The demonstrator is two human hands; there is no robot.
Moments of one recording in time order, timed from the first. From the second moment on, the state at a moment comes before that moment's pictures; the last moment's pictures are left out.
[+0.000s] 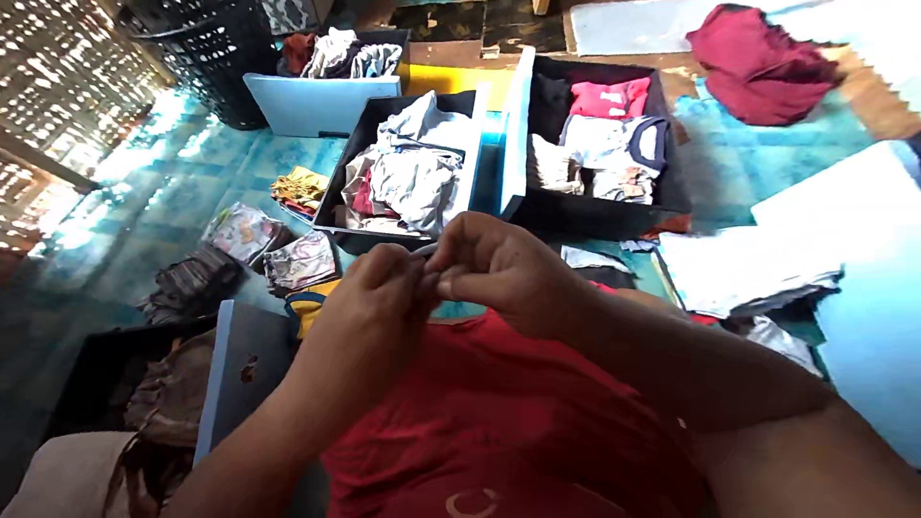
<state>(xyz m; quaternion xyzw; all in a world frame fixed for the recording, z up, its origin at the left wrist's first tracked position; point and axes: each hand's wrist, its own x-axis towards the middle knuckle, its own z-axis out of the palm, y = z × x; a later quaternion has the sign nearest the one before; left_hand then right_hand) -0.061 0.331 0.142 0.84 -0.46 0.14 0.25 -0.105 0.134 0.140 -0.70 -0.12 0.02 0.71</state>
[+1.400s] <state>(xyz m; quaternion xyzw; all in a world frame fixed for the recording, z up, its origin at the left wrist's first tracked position) 0.005 0.419 0.214 0.75 -0.47 0.04 0.47 -0.127 0.122 0.225 -0.86 -0.47 -0.16 0.13</state>
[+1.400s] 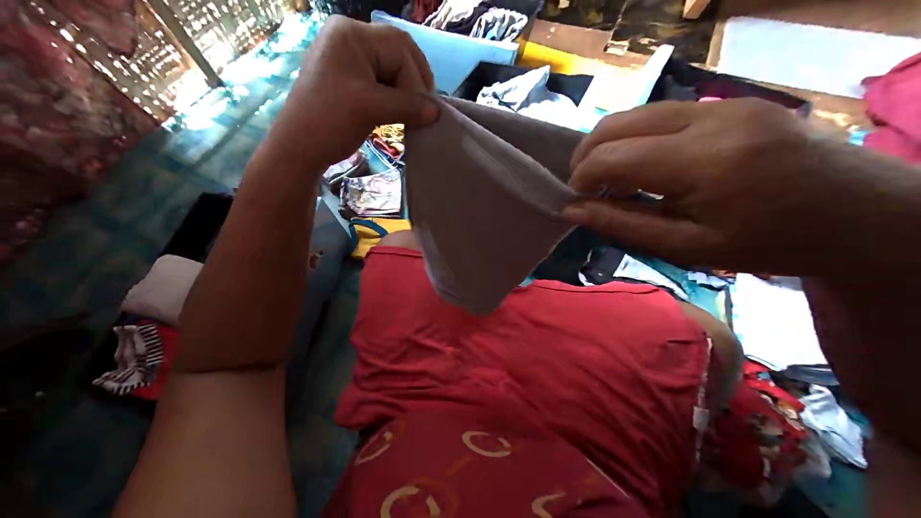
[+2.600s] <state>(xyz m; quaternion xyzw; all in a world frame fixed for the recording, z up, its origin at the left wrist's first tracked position) -0.130 0.509 0.269 0.79 -0.53 -0.04 0.29 -0.185 0.138 0.170 -0.88 -0.31 -0.08 0.35</state>
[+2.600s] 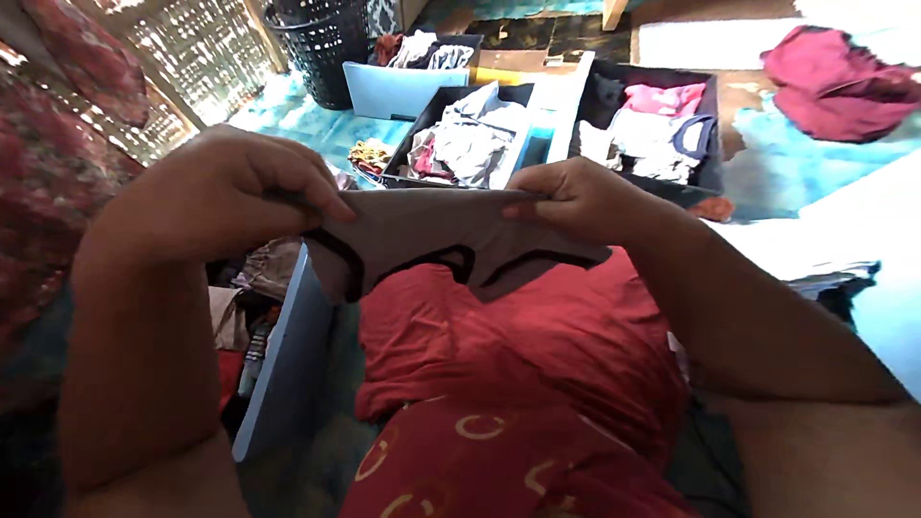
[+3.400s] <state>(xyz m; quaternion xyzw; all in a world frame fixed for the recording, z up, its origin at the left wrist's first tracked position) -0.113 0.413 0.209 0.89 -0.44 0.08 0.09 -0.136 0.210 0.192 -0.76 0.01 0.14 0.63</state>
